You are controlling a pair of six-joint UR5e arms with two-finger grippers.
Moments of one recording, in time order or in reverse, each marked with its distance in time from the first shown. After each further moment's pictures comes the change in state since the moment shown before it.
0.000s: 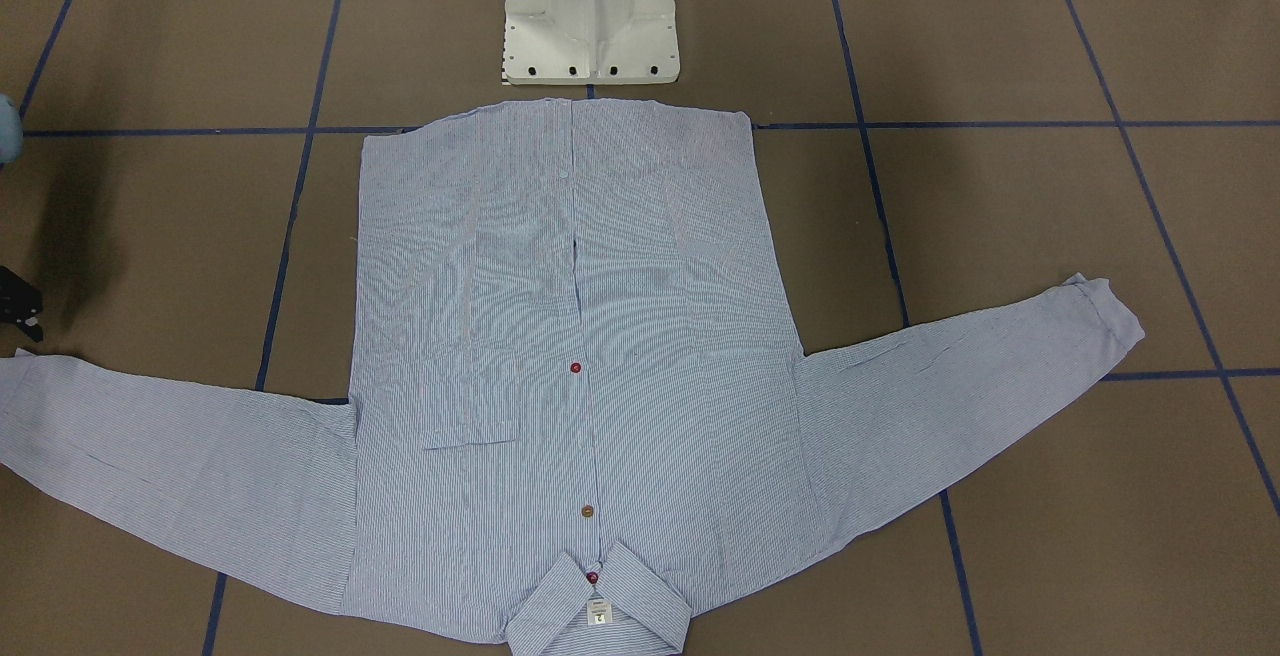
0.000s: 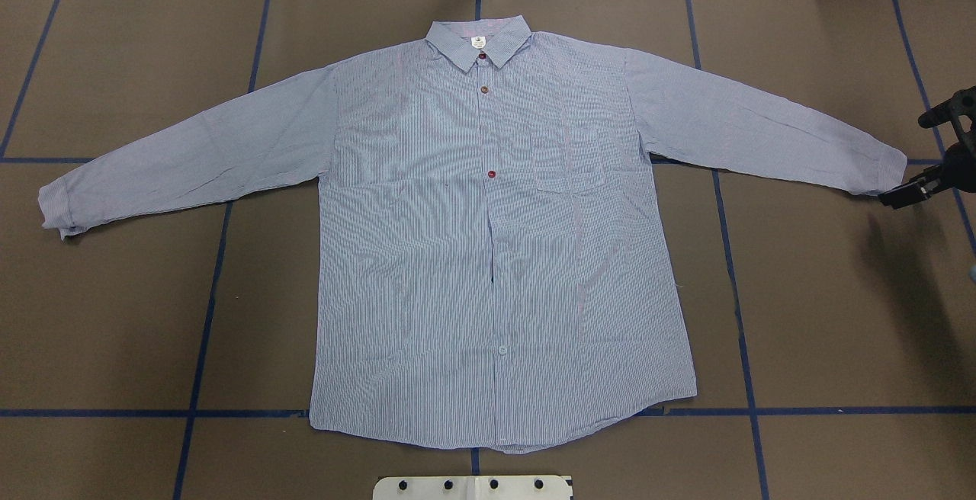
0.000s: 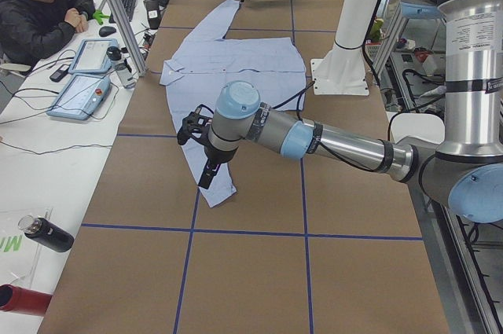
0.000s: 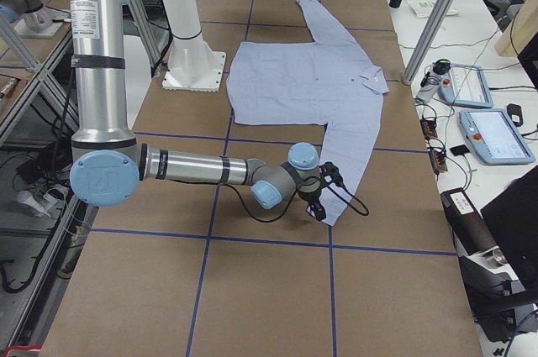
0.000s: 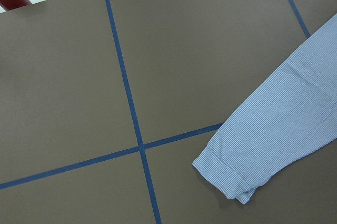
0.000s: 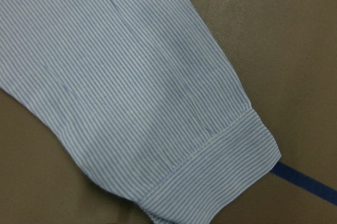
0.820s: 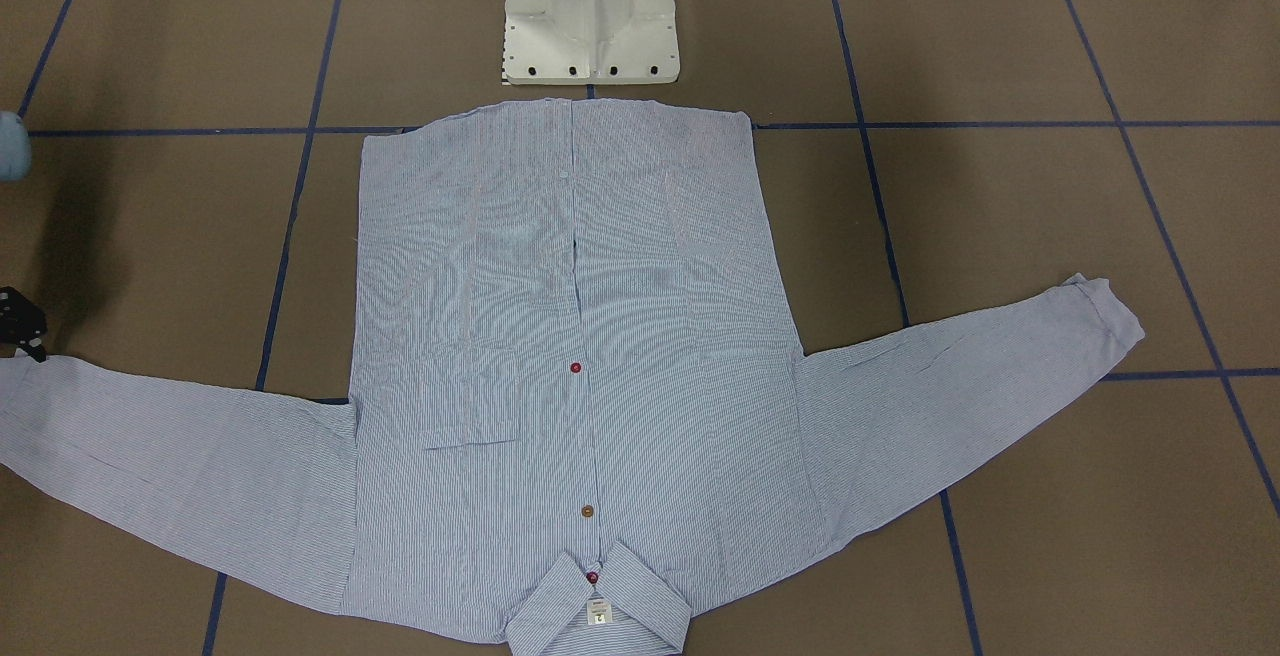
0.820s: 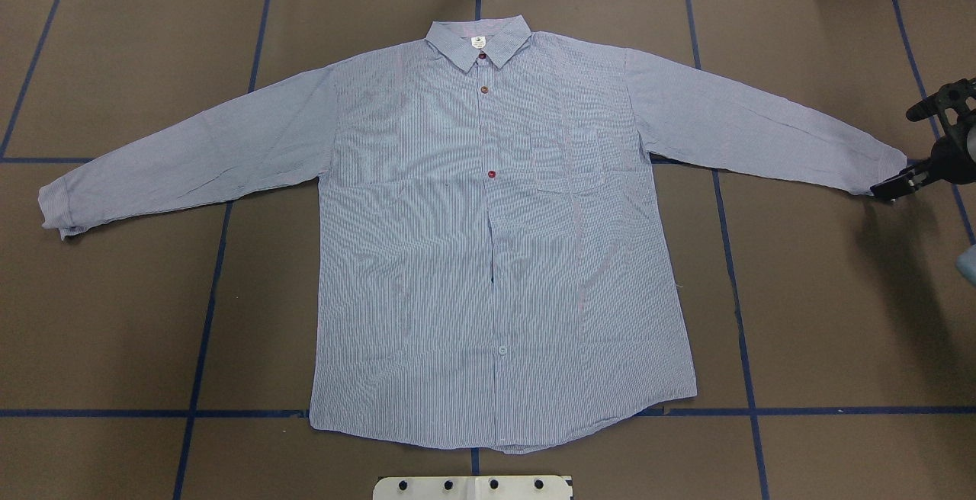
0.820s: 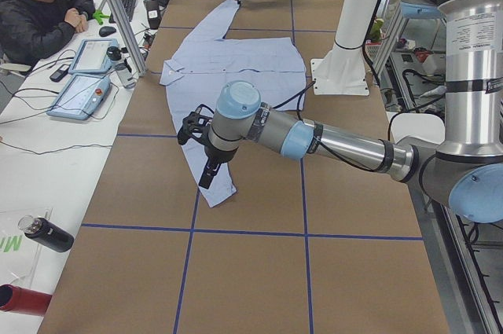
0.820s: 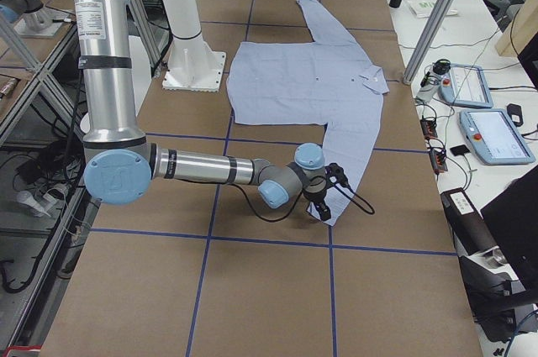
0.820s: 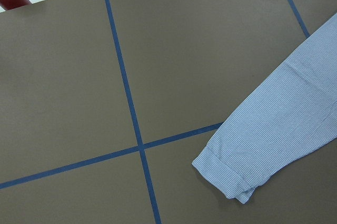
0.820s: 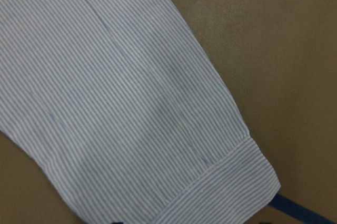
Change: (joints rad) left arm -0.001 0.002 -0.003 0.001 -0.002 0.000; right arm -0.003 0.048 -0.045 -0.003 -0.022 -0.006
